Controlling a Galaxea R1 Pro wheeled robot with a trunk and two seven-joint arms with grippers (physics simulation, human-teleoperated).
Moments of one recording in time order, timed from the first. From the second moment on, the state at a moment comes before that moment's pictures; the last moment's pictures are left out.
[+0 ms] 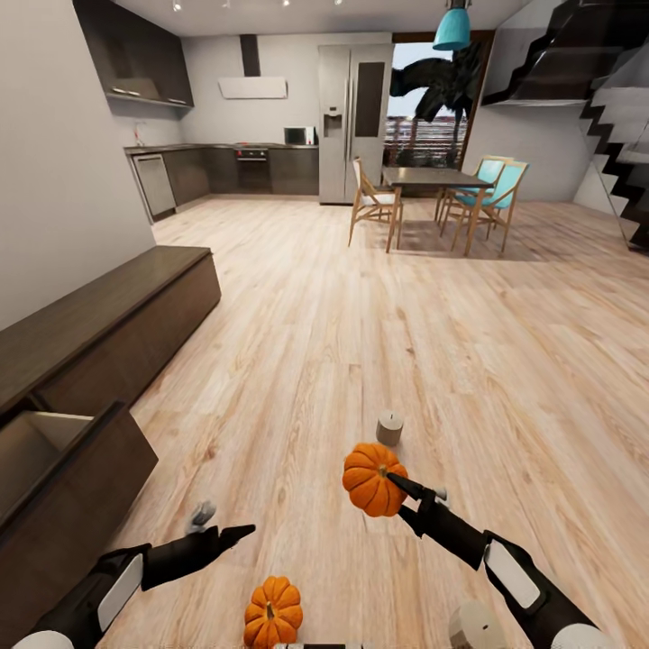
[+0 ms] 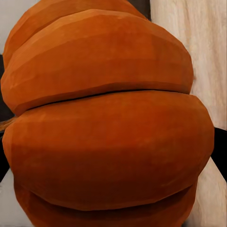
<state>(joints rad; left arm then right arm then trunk) -0.49 0.22 -0.09 -0.55 0.52 0.53 -0.91 -0.50 -0.17 0.16 -0.58 -1.06 0.62 0.93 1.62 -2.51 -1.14</state>
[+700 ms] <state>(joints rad) -0.49 0.16 -0.07 -0.55 0.53 0.41 -0.59 -0.50 -0.18 0.27 -0.77 -1.04 0.66 0.94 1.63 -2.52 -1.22</state>
